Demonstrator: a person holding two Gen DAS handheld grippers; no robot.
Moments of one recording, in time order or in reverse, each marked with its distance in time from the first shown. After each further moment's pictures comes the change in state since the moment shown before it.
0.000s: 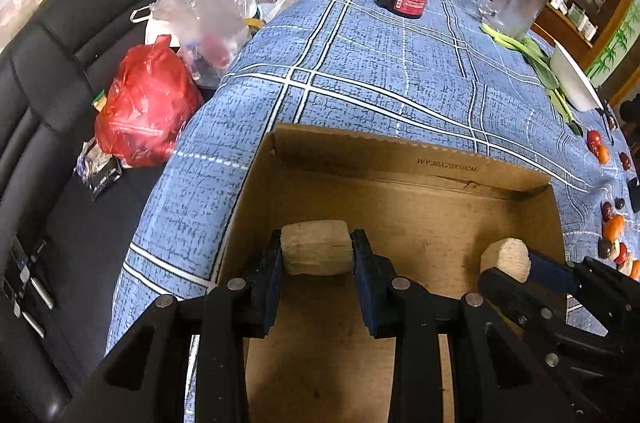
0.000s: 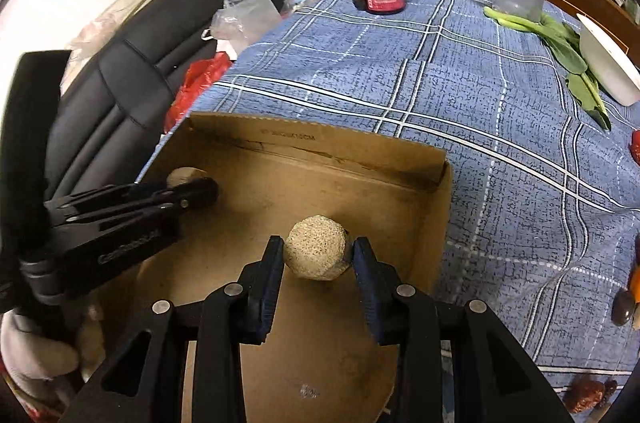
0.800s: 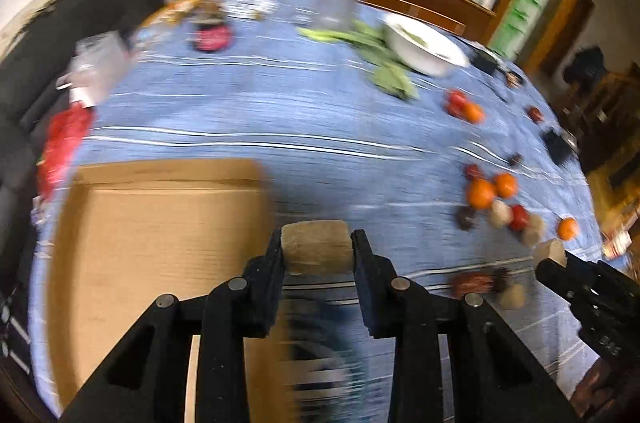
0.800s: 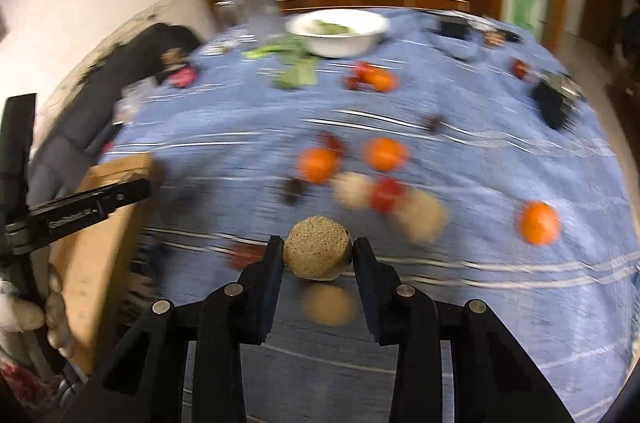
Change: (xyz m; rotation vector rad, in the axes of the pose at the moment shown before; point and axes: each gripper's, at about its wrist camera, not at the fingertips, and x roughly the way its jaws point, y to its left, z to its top) left arm -0.070 -0.163 -0.037 0.156 -0.104 -0.140; right arm -0.182 -0.178 -0.111 0.224 -0.197 -0.142
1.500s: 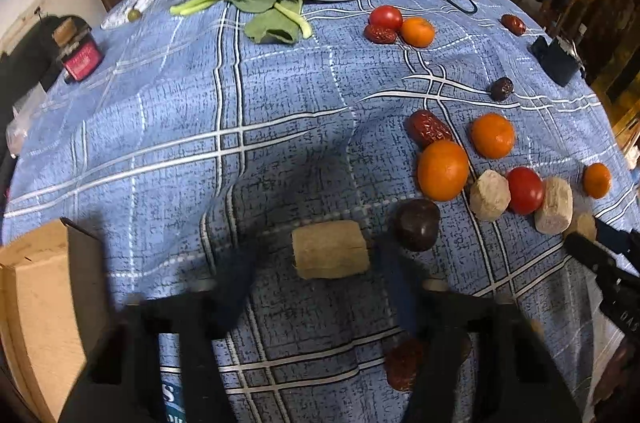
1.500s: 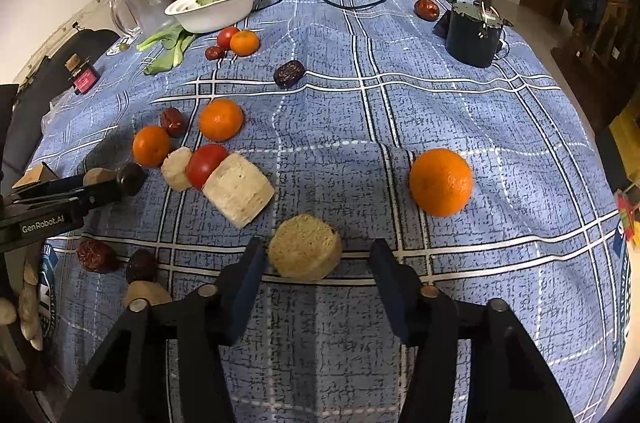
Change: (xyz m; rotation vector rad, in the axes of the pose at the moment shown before) left arm 0.108 -0.135 0.006 0.290 0.122 -0.024; right arm 0.022 -0.130 -0.033 0.160 0.048 -0.268
